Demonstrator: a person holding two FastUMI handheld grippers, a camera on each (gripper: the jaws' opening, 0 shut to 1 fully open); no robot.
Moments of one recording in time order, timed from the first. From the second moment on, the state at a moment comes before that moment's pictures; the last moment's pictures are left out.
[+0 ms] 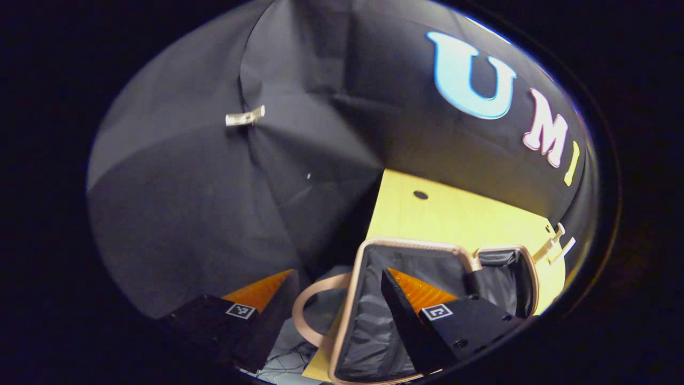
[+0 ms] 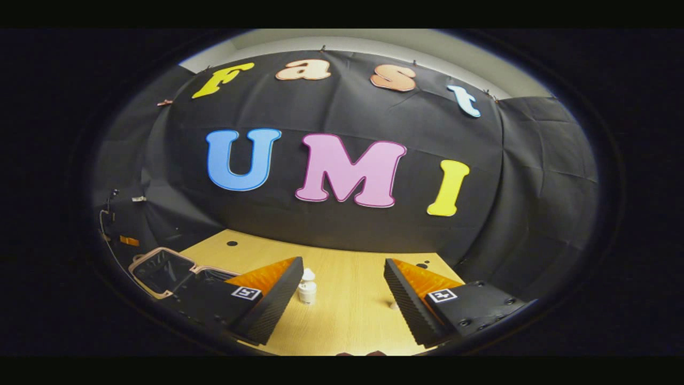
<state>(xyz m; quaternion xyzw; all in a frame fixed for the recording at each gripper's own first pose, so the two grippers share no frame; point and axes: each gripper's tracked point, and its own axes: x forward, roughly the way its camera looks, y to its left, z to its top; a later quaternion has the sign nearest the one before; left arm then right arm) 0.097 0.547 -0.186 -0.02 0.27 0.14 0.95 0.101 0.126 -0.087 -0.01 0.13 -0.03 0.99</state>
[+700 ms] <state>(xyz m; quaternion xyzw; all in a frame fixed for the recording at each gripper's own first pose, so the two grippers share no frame) 0.117 0.213 -0.085 0.09 0.11 0.00 0.99 0.096 0.048 -0.105 -0.04 0.10 -0.04 0.99</state>
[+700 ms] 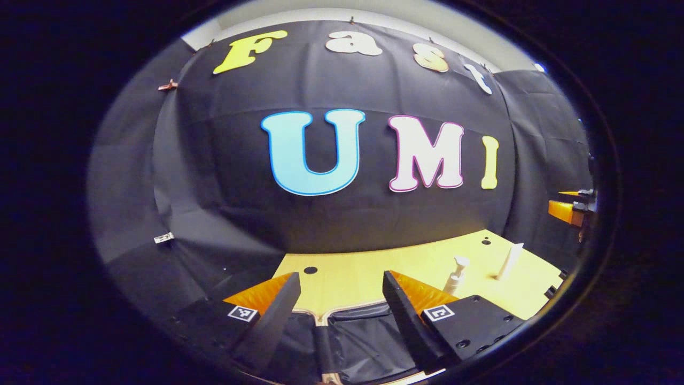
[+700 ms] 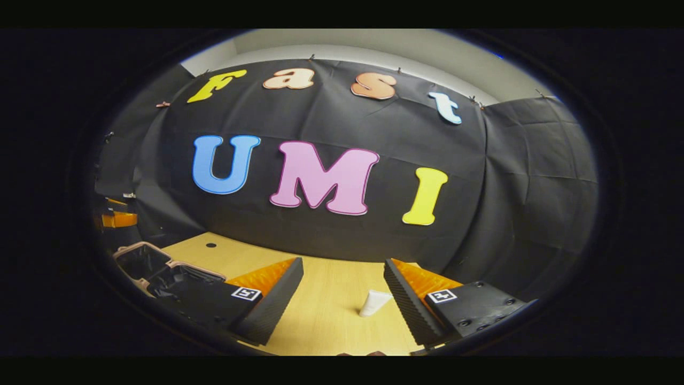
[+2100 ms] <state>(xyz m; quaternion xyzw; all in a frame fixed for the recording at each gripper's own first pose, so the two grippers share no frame) 0.288 -0.031 -0.402 0.07 0.31 -0.06 0.95 0.180 -0.051 -0.313 -0.01 0.24 0.02 0.97</state>
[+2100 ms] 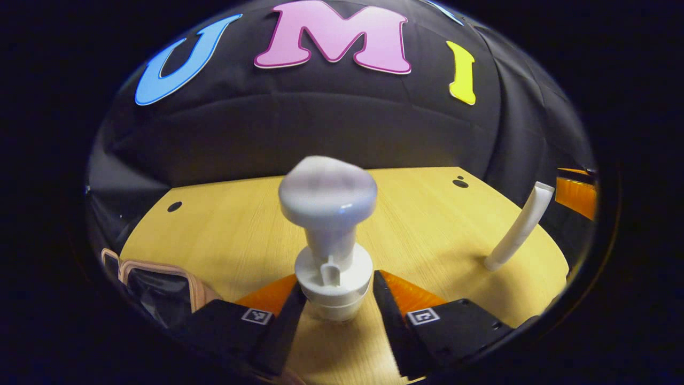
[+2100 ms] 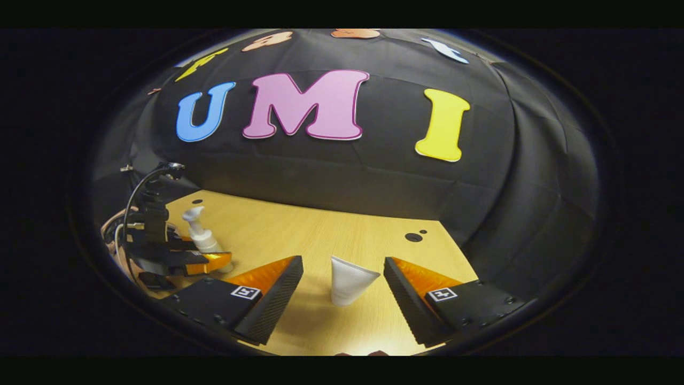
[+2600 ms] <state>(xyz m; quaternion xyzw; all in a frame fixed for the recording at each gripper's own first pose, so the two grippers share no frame) 0.287 -0.036 -0.396 0.08 0.31 -0.07 0.95 0.181 -0.062 -0.412 0.01 0.30 0.00 0.95</state>
